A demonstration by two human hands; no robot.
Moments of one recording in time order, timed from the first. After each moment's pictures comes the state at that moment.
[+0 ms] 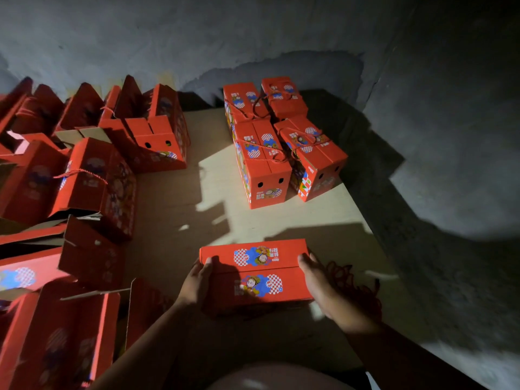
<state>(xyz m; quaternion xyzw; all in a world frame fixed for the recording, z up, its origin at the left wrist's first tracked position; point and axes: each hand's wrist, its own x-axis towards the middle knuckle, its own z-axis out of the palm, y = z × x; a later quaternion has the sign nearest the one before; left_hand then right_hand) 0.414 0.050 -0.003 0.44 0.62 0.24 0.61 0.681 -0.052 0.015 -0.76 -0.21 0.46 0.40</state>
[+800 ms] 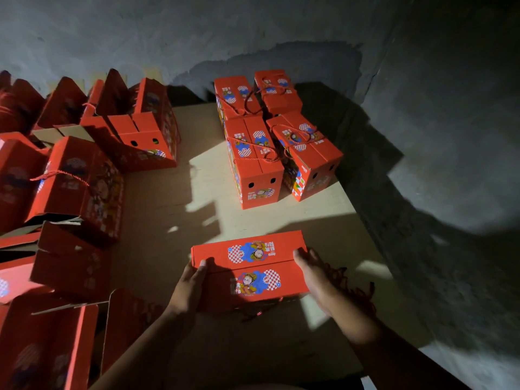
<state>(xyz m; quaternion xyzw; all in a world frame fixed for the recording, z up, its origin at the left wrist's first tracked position) 0.435 0.047 -0.003 0.36 0.60 0.28 0.66 0.718 -0.039 -0.004 -0.78 -0.22 0.45 0.39</state>
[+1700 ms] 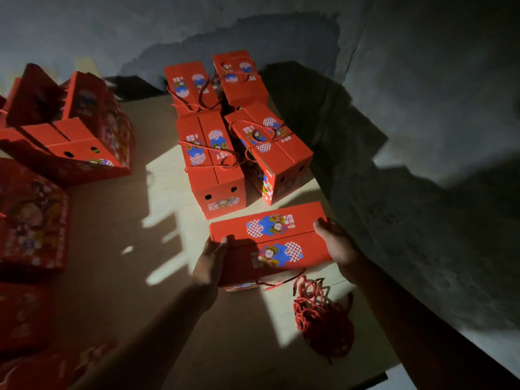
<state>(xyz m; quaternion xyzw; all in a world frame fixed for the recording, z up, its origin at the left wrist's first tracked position) 0.618 0.099 -0.001 0.36 0.53 0.28 0.72 0.899 0.009 0.012 -0.74 -0.23 0.45 0.44</state>
